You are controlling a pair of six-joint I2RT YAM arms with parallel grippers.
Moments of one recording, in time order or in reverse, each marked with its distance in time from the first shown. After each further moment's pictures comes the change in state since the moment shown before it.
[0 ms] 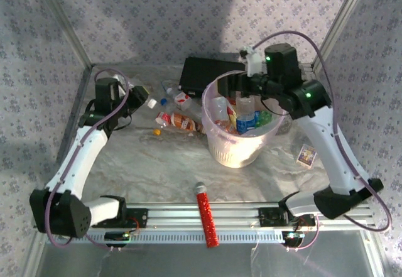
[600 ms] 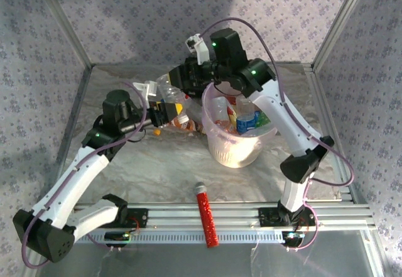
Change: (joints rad) left arm -0.286 -0.169 -0.084 0.186 0.295 0.201; right arm 0.170 0.417 0.372 0.079 -0.125 0.082
